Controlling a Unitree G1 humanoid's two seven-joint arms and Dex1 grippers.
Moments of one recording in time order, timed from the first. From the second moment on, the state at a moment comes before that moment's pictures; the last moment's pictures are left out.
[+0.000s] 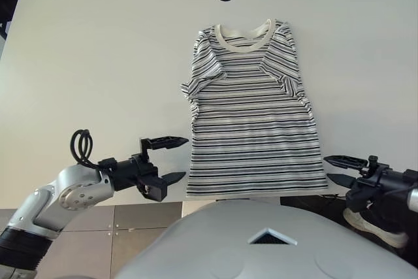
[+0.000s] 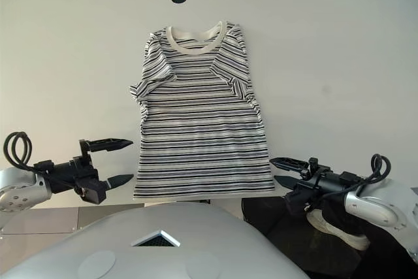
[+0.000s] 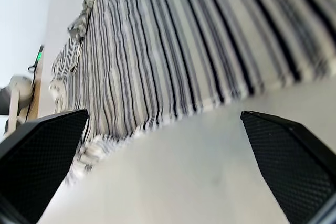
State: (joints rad) left arm 0.52 1.05 -0.18 -0.25 0.35 -0.76 -0.52; right arm 0.77 -1.23 -0.09 -0.31 -0.50 -0.73 0.50
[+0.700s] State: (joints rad) left arm 0.46 0.98 -0.32 -0.19 0.35 -0.84 -0.58; right arm 0.59 -1.21 0.10 -0.30 -0.40 -0.76 0.69
